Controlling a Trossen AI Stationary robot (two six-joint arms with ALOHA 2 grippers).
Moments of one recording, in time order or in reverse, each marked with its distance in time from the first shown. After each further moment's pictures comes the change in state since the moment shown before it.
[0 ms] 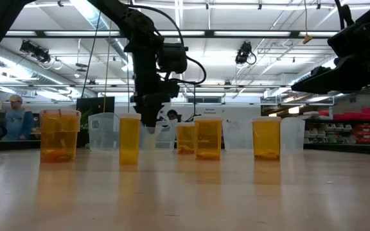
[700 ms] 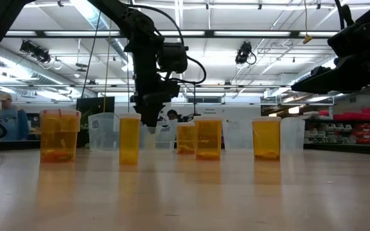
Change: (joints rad) left arm 0.000 0.000 0.000 0.002 -0.009 -0.015; right arm 0.000 0.000 0.000 0.000 0.000 0.000
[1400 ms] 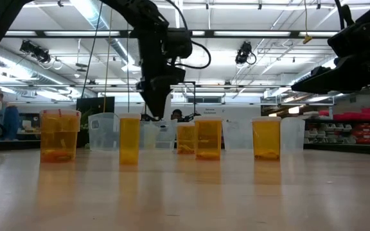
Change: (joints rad) left arm -0.005 -0.005 0.153 -0.122 0.004 0.004; right arm 0.000 0.000 0.000 0.000 0.000 0.000
